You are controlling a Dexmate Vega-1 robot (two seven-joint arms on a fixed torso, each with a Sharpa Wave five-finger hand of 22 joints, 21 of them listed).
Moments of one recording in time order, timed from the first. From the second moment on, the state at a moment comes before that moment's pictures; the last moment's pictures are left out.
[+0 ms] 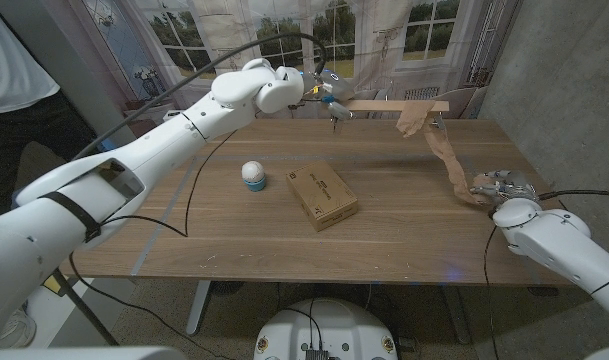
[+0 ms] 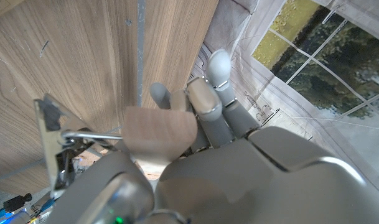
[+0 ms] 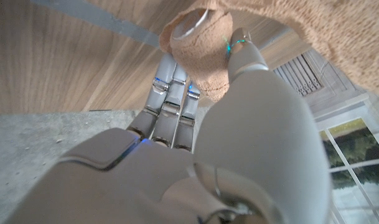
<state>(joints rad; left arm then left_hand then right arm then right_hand) 0.13 0.56 0.89 -1.64 0.93 -0.21 -0.46 0.21 0.10 0.71 0.13 0.47 0.64 0.06 1.34 0.69 0.97 -0.13 1.58 1.25 1.21 -0.20 1.54 1.23 0.87 -0.11 1.53 0.65 -1.28 -0.82 -0.07 -1.98 0.40 -0.75 -0.76 1.26 -0.08 0.22 -0.13 0.22 0.84 -0.18 0.48 0.36 0.67 0.09 0.71 0.55 0.85 0.07 0.43 1.04 0.43 -0.04 1.34 0.18</state>
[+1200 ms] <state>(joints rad) 0.09 0.53 0.94 -1.57 0.96 -0.20 -0.43 0.20 0.10 0.71 0.13 0.47 0.64 0.06 1.35 0.68 0.97 -0.13 1.58 1.25 1.21 -0.20 1.54 1.23 0.87 -0.11 1.53 0.64 -1.56 -0.59 -0.02 -2.03 0.05 -0.21 -0.99 1.27 -0.08 0.21 -0.13 0.22 0.85 -0.18 0.47 0.37 0.68 0.09 0.70 0.55 0.86 0.07 0.43 1.06 0.43 -0.04 1.36 0.18</state>
